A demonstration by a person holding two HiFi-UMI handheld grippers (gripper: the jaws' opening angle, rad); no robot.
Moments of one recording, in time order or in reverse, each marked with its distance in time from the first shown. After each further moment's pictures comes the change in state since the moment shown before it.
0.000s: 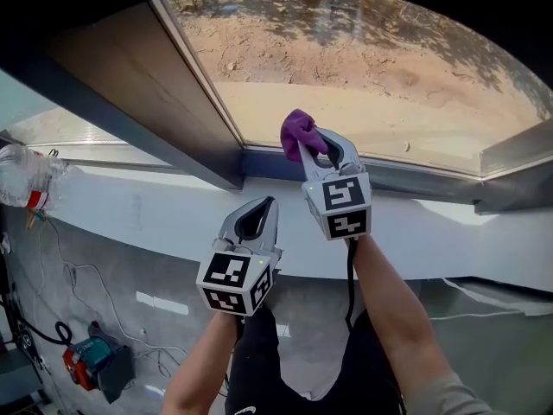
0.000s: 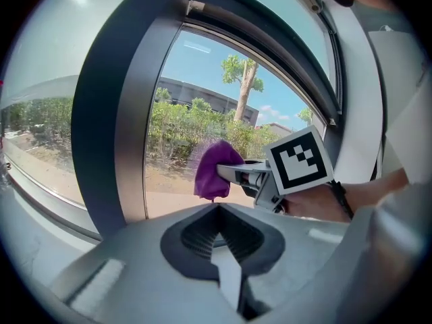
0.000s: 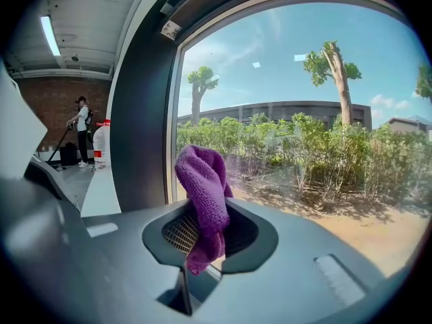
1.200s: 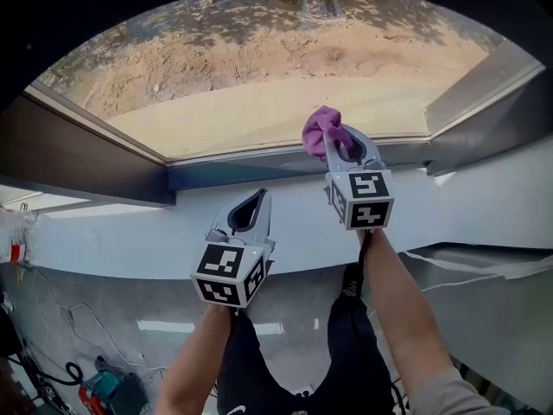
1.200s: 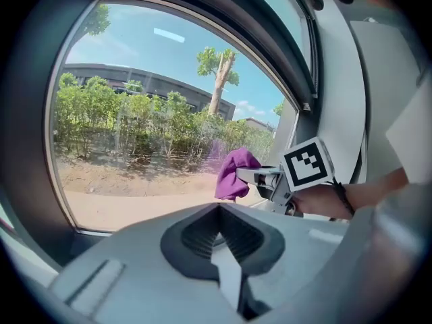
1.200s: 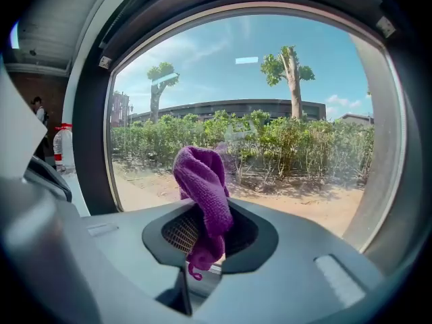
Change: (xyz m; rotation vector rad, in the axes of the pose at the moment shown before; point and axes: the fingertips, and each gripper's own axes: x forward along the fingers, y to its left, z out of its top) left arm 0.087 -0.153 0.000 0.082 0.050 -0.203; right arm -0.146 -0.210 -0.073 0.147 0.033 -0.323
